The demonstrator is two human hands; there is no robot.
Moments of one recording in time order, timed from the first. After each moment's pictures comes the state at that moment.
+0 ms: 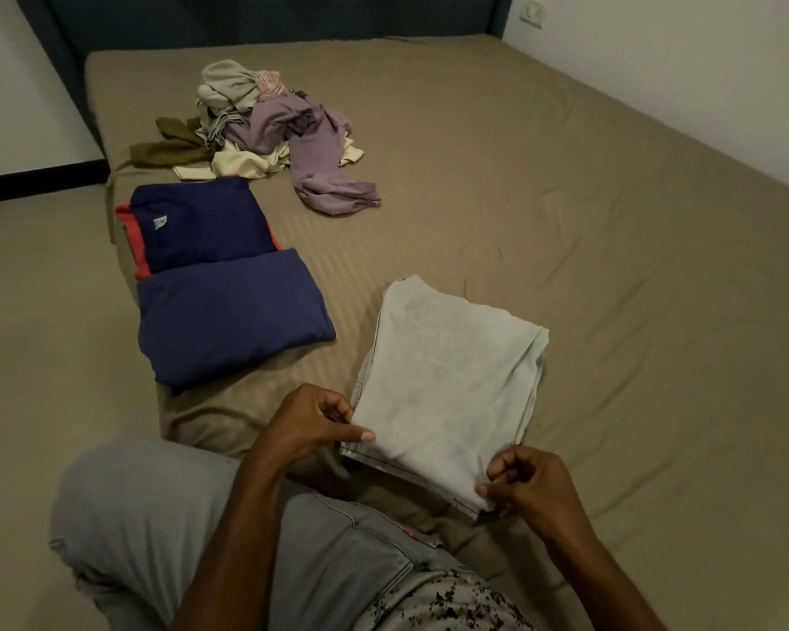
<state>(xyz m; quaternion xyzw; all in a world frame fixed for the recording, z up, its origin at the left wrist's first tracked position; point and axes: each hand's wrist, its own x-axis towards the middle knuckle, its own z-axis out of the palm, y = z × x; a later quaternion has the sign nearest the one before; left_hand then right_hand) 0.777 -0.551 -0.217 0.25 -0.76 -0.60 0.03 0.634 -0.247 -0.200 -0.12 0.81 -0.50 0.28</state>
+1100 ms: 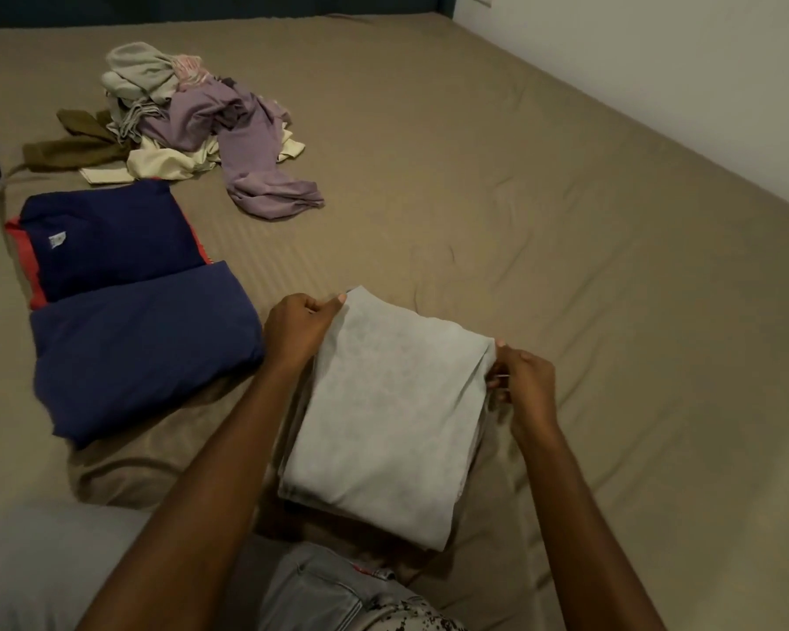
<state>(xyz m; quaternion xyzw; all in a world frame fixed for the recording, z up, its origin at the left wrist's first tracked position) 0.594 -0.589 -0.184 0.43 -0.79 -0.42 0.13 0.480 -0.300 -0.188 0.07 0.77 -0.62 0.11</state>
